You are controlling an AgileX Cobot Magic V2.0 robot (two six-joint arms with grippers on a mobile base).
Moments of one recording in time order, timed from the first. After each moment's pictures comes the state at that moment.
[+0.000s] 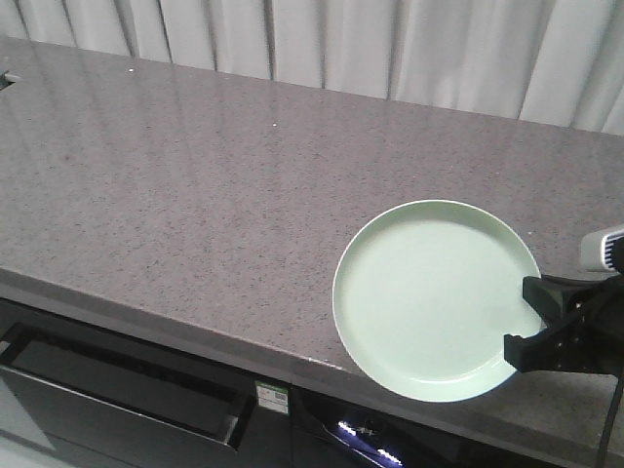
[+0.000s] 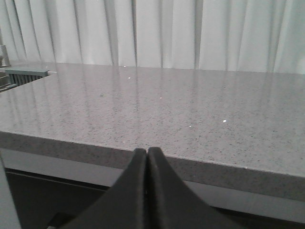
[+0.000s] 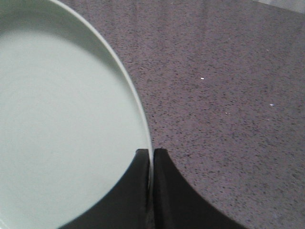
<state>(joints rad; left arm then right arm) -0.01 -0.01 0.03 -0.06 0.09 0.00 0.26 0.89 -0.49 0.06 0.15 -0.04</state>
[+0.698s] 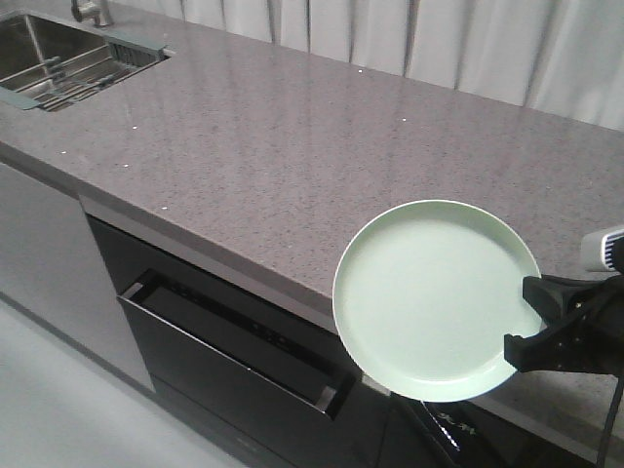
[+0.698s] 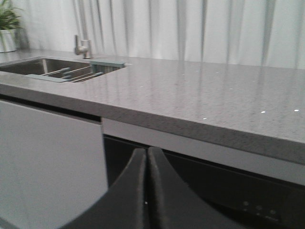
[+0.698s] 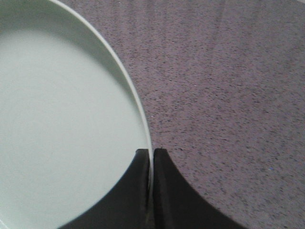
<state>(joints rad) -0.01 -0.01 0.03 -0.06 0.09 0.00 0.26 0.89 -0.49 0.06 0.15 -0.04</state>
